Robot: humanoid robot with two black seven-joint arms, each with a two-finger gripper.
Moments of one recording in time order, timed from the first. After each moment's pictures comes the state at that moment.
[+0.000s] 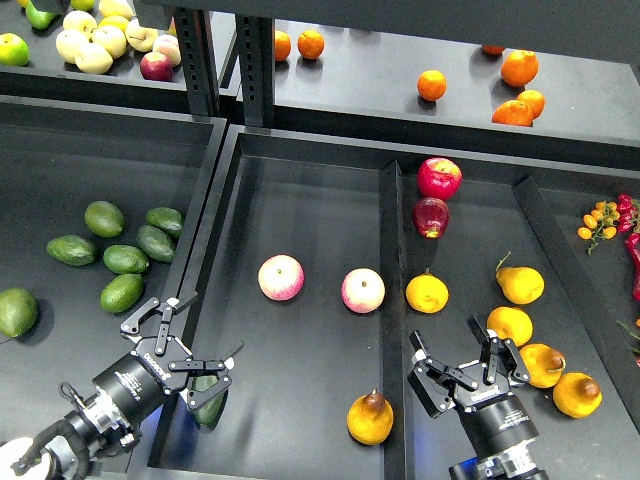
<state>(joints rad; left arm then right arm) 0.20 0.30 -1.20 -1.33 0.02 -0.49 0.36 -0.23 0.01 1.30 1.28 0.35 0.41 -0.38</state>
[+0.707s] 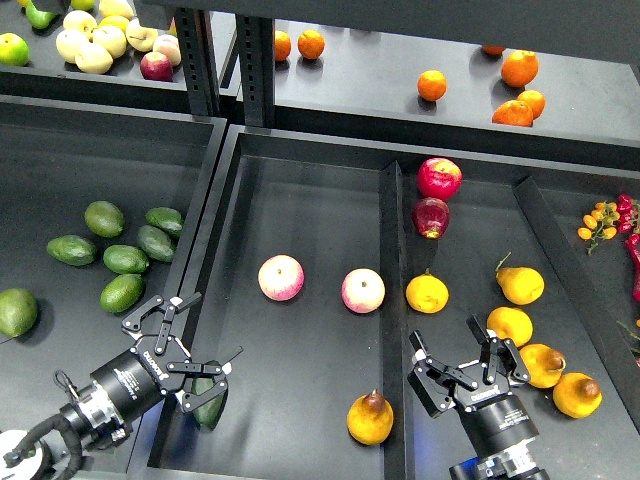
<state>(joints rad) -0.73 0.77 -0.23 -1.33 0.37 -0.49 0.49 -0.12 0.01 1.43 1.29 0.34 0.23 -0.40</state>
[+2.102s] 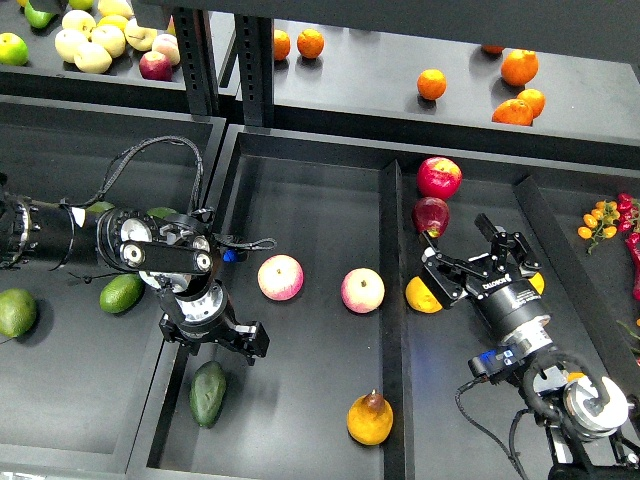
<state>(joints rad) -1.19 0.20 0.55 -0.96 0.43 -0.49 0.49 0.13 0.01 1.39 1.26 0.31 0.12 -0.40</state>
